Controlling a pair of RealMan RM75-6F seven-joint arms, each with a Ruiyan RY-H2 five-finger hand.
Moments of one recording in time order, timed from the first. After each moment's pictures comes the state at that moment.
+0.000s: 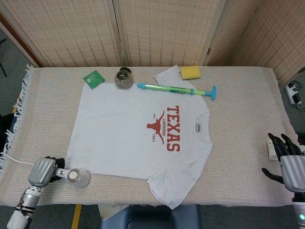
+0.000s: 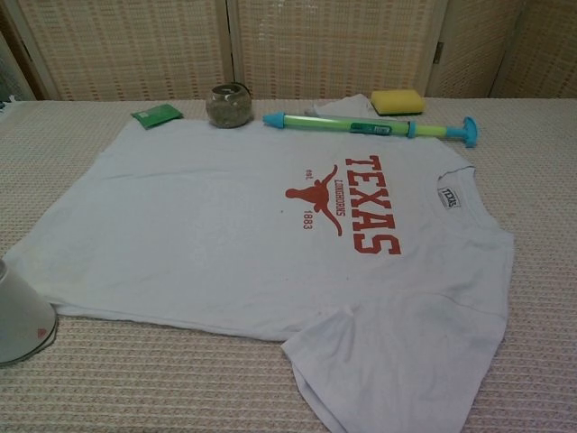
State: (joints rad) left arm -0.23 -1.49 0.01 -1.08 1.59 1.36 -0.23; right arm 0.04 -1.02 0.06 -1.72 -1.51 1.51 -0.11
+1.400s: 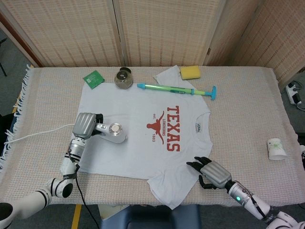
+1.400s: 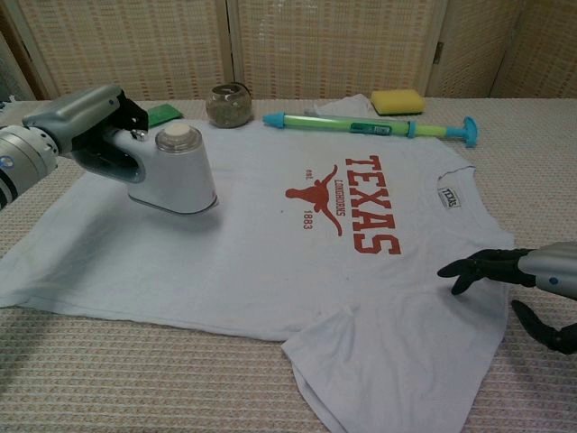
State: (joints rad) left arm -0.71 -1.73 -0.30 -0.98 1.32 1.05 0.00; right arm 0.46 -1.27 -0.08 -1.56 -1.70 0.87 0.07
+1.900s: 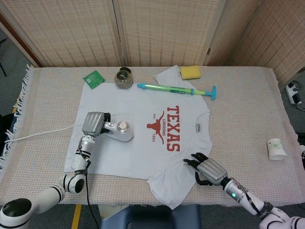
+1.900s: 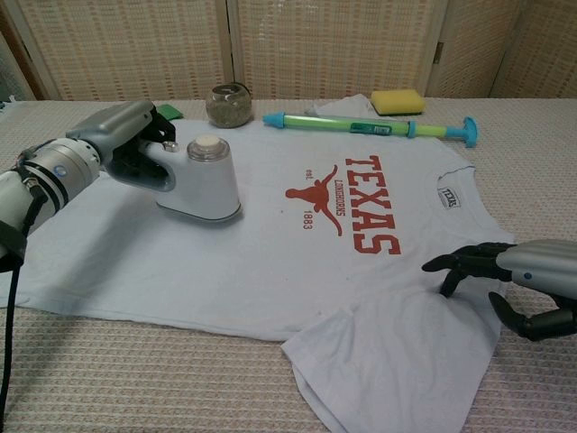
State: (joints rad) left arm -0.78 -1.85 -0.32 -0.83 1.25 1.00 0.00; right arm 0.50 -1.33 -0.09 -1.49 -1.68 0.89 0.10
